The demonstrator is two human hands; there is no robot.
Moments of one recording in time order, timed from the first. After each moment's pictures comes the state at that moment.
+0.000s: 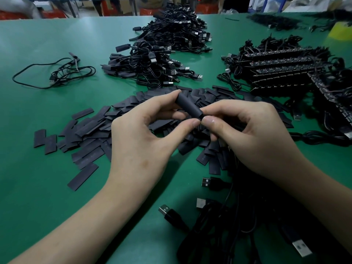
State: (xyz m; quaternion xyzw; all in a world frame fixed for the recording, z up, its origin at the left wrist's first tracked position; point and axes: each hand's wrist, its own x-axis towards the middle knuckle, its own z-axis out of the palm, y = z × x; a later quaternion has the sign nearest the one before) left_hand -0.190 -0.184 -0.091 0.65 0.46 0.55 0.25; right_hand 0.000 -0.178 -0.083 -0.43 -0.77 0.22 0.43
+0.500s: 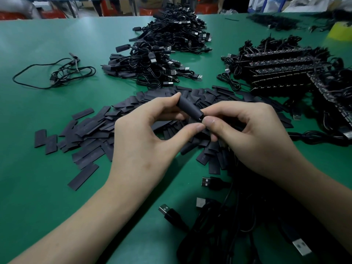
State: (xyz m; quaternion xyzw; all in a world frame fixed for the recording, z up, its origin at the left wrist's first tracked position) left_hand -0.190 -0.187 -0.087 0.67 0.48 0.53 0.21; right_hand 0.001 -0.177 -0.084 -0.43 -0.76 0.23 0.43
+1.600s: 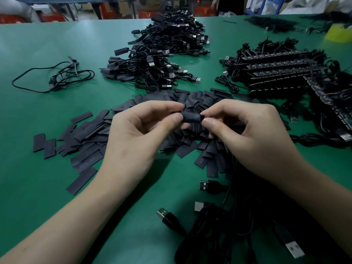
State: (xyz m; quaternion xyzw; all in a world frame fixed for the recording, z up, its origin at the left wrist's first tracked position) left_hand -0.200 -0.172 -0.094 0.59 0.37 0.57 0.44; right_hand 0.003 -0.177 -0.081 -0.46 -0.76 0.16 0.43
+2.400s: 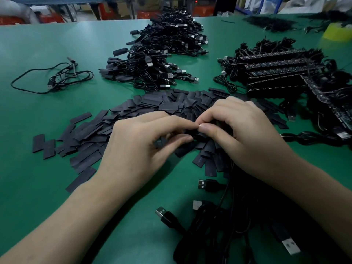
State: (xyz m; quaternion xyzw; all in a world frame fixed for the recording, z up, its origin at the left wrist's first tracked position) left_hand -0.212 -0.173 -0.090 0.84 0.36 0.41 0.04; right_hand 0.004 -0.173 -0.079 -0.48 -0.82 0.07 0.30
